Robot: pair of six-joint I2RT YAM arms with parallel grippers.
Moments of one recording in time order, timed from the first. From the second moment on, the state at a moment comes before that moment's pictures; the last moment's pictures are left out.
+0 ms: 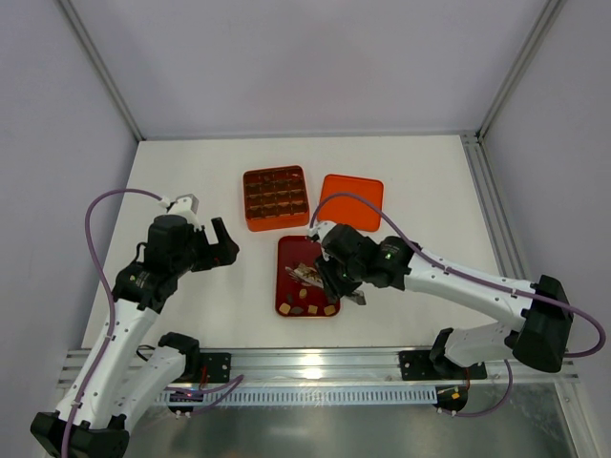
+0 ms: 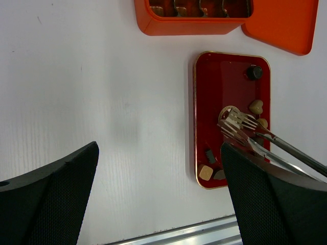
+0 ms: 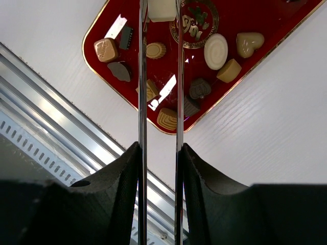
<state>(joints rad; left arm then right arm) -0.29 0.75 0.84 -0.73 0.02 -0.43 1.01 1.30 1.05 -0.74 0.02 0.33</state>
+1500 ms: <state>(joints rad) -0.29 0.75 0.84 -0.73 0.02 -0.43 0.79 2.09 1.93 -0.64 0.04 0.27</state>
